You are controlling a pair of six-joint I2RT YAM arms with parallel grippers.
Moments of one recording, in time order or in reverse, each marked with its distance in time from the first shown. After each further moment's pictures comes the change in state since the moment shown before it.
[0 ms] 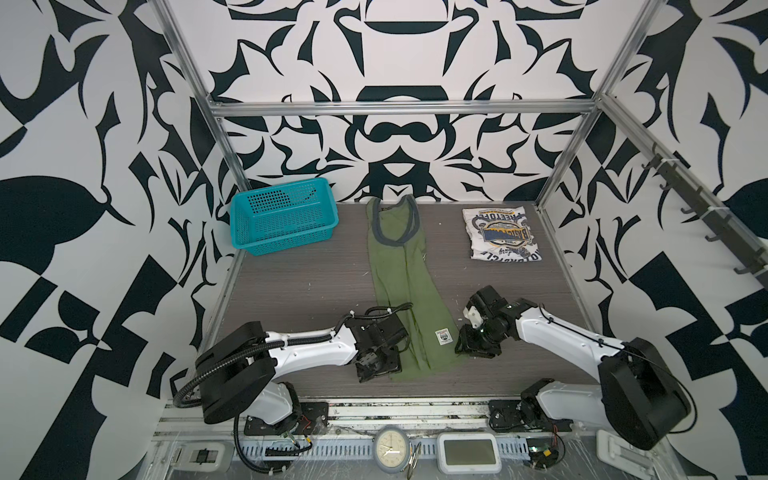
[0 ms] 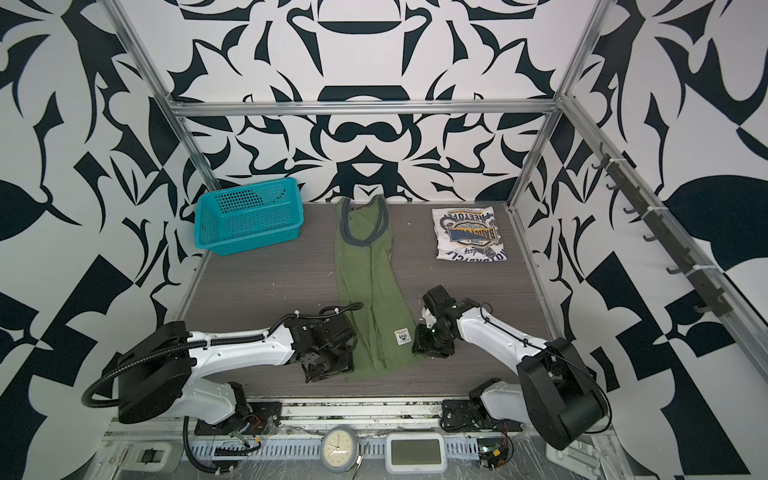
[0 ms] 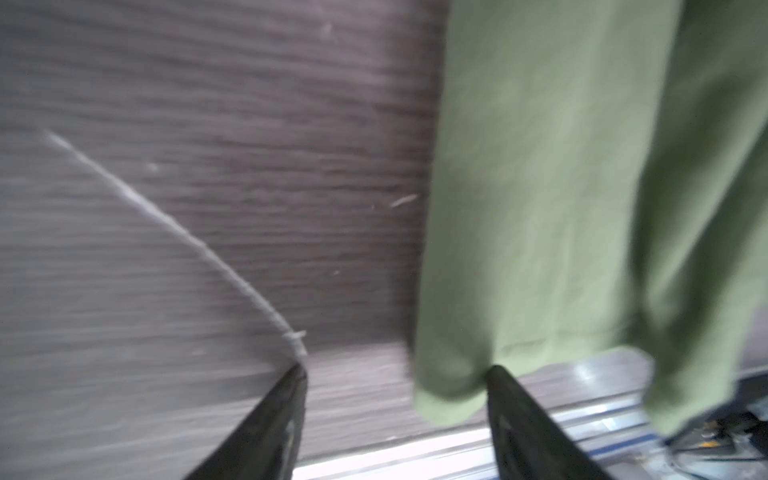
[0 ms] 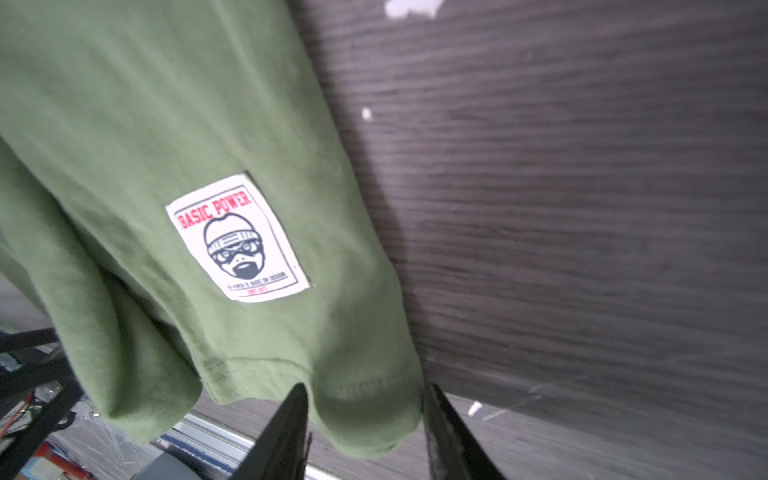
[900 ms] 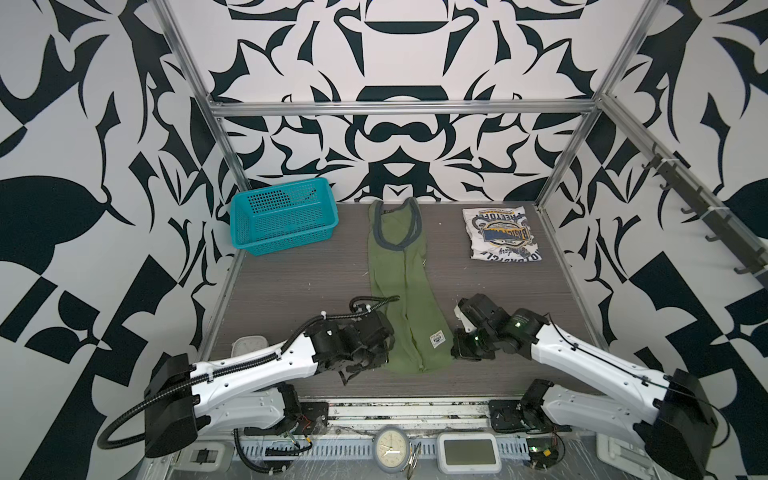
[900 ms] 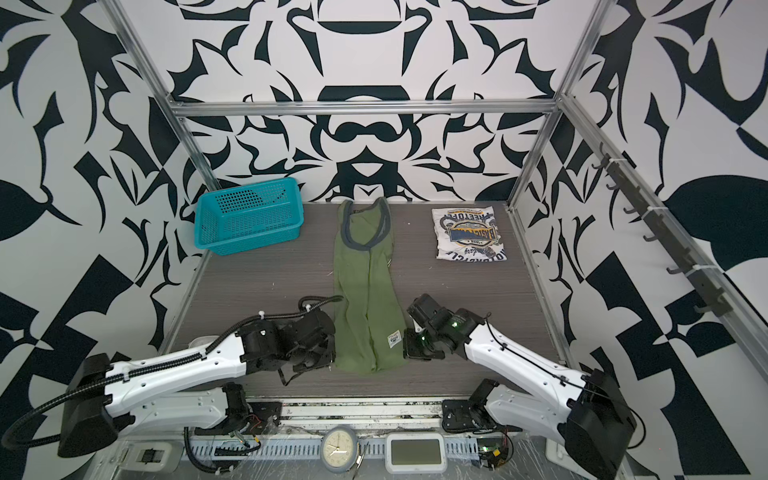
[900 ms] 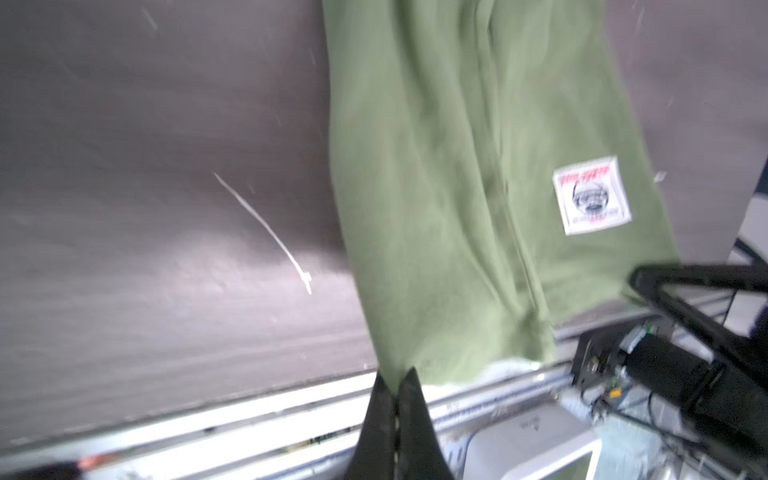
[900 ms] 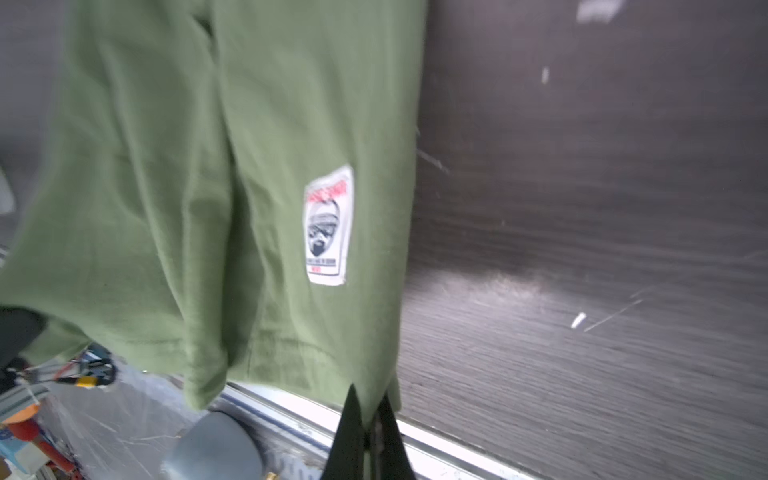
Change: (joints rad) left arm 0.028 -0.348 0.050 -0.184 -0.174 0.031; right arm 0.261 -0.180 0.145 -0.094 0.117 0.213
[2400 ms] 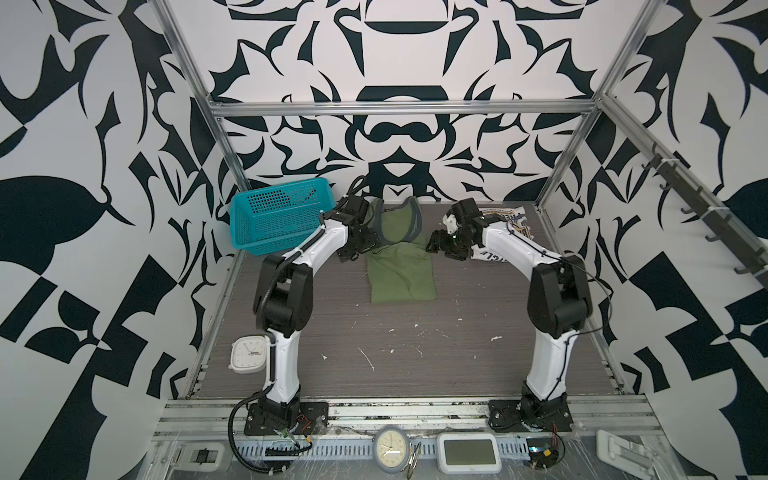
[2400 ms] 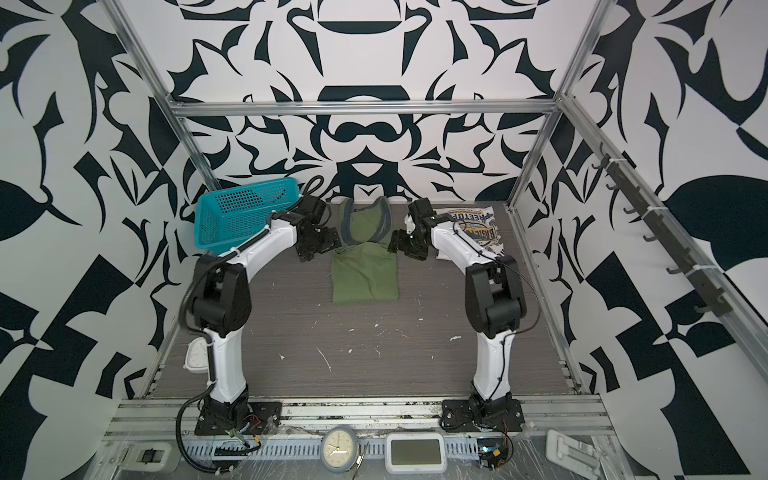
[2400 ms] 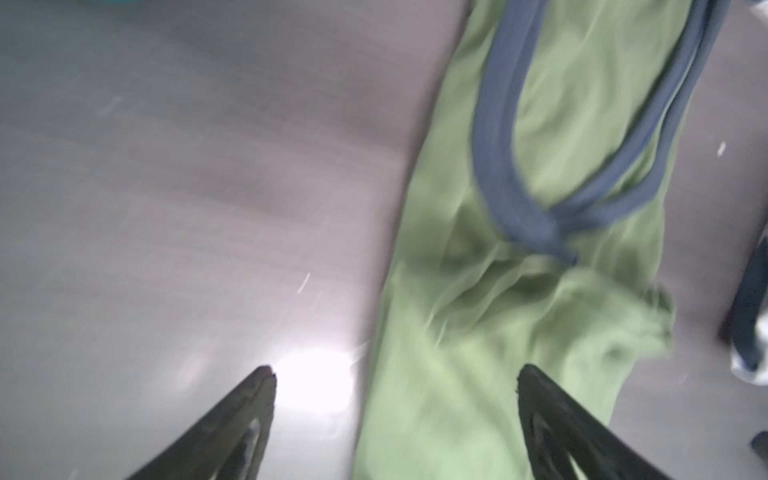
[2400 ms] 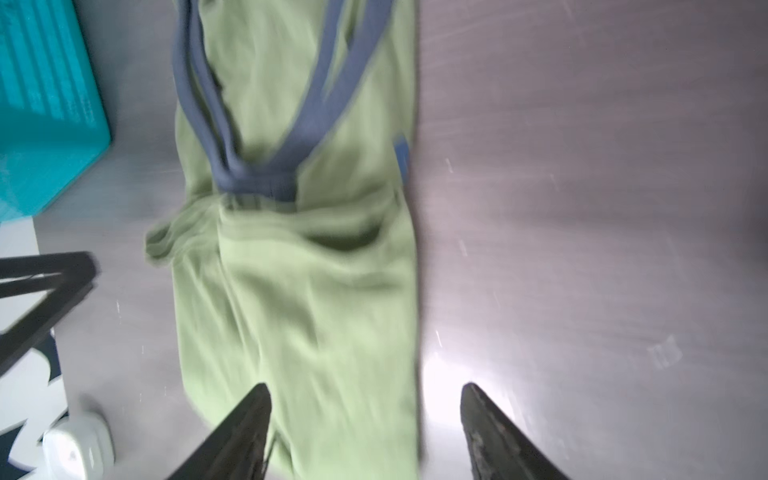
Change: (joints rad) left arm 0.664 0.818 0.808 -0.024 0.045 0.508; right arm -0.418 0.798 0.759 0.134 -0.078 -0.318
